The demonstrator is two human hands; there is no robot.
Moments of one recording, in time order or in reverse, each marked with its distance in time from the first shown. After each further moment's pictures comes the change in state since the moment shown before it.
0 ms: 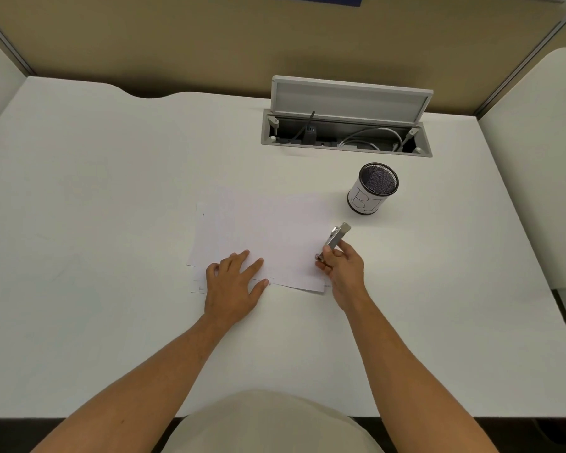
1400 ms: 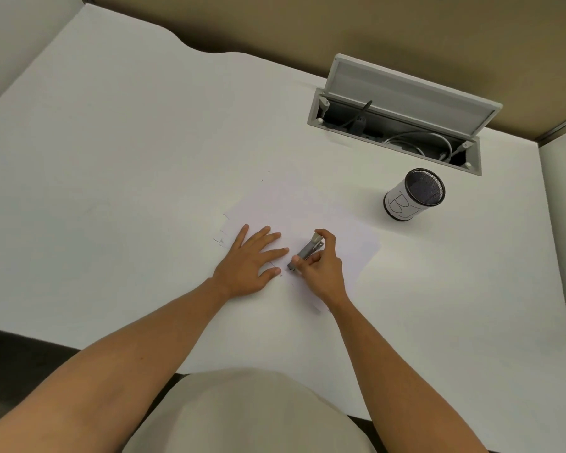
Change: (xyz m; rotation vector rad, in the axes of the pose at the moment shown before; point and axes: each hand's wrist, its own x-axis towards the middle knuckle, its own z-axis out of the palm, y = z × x) left_hand 0.001 -0.028 0.011 -0.193 0.049 0.273; right_hand -0.016 0.041 0.040 -0.900 -0.289 -0.258
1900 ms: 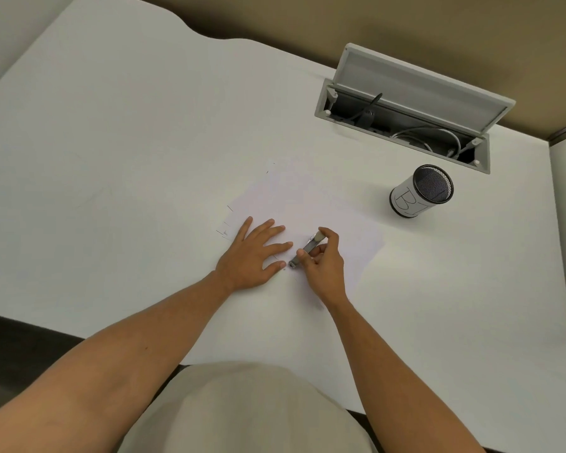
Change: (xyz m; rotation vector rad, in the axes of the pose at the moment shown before) left_hand -0.001 0.003 0.002 -0.006 0.069 -0.009; right_hand -0.007 -0.001 0.008 0.040 0.057 -0.048
